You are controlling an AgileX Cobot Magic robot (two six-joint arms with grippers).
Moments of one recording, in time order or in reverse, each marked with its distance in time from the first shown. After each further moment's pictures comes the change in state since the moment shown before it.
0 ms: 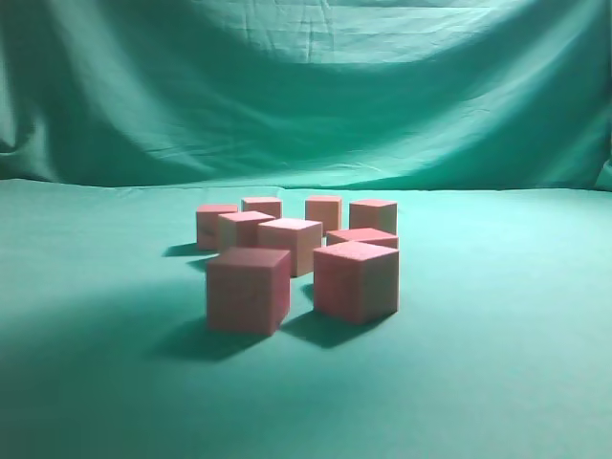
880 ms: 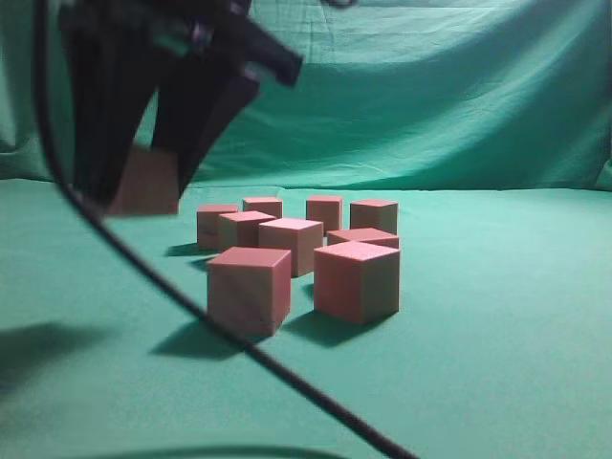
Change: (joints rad) left arm 0.000 0.000 0.000 0.000 0.000 0.000; right arm 0.575 0.117 0.467 0.019 -0.272 -0.025
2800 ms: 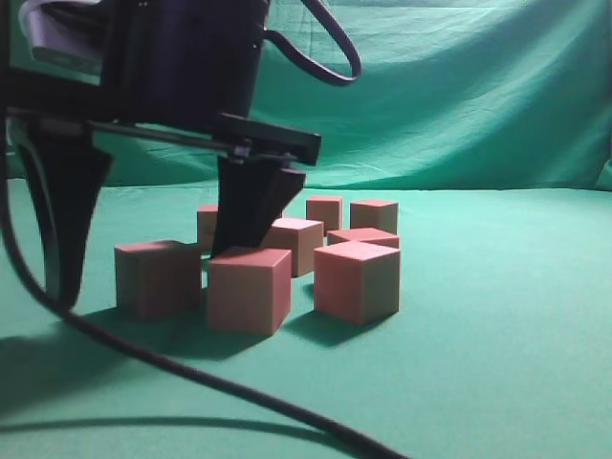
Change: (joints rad) left arm -0.001 0.000 0.000 0.000 0.000 0.000; right arm 0.010 0.133 -0.018 -0.053 0.008 0.233
